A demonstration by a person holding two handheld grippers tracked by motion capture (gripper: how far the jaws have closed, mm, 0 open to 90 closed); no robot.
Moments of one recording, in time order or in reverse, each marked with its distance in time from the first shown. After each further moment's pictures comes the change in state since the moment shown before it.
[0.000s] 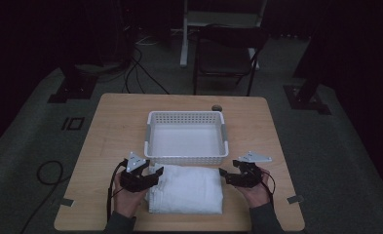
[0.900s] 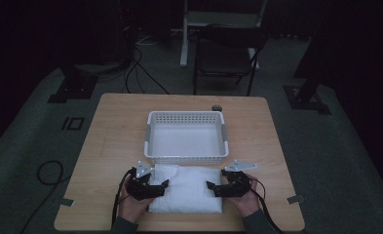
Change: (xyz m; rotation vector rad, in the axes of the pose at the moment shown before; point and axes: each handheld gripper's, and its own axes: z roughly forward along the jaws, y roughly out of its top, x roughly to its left) left arm 0.007 -0.033 0.030 0.112 0.008 -0.023; right arm 0.033 -0.014 0.017 0.070 0.105 -0.050
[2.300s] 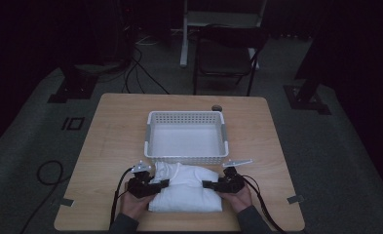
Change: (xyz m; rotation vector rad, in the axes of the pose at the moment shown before) left arm 0.015 -0.003 0.012 0.034 -0.249 -0.066; right arm -0.024 -0.011 0.037 0.064 0.287 0.188
